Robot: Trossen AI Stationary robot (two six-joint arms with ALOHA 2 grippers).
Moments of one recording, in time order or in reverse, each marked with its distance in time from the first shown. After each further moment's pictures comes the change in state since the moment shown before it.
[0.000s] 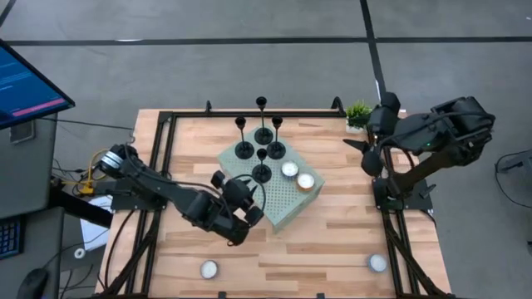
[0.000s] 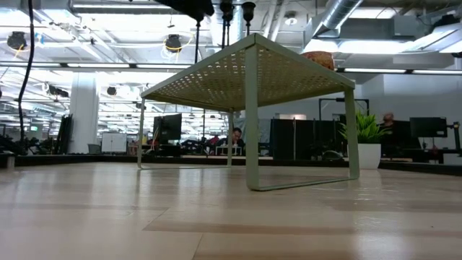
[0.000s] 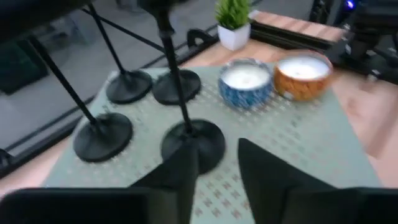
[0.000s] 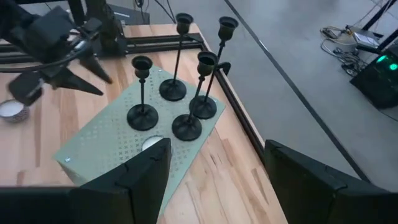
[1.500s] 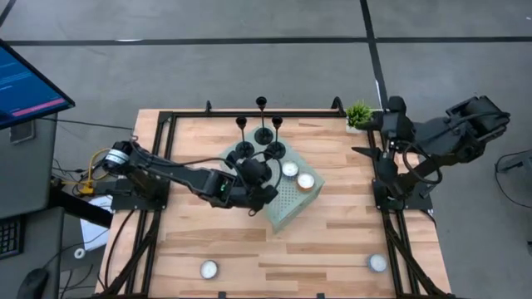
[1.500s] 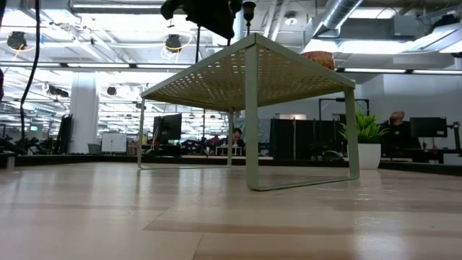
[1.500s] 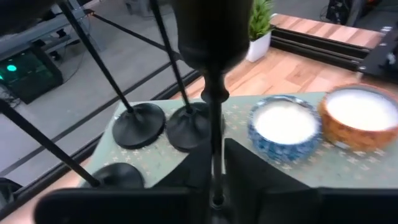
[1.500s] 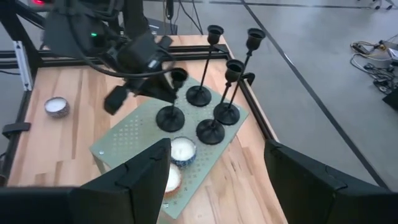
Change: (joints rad) left arm 0.204 0.018 0.000 0.247 0.079 0.330; right arm 0.126 -0.046 0.000 0.000 -0.003 0.013
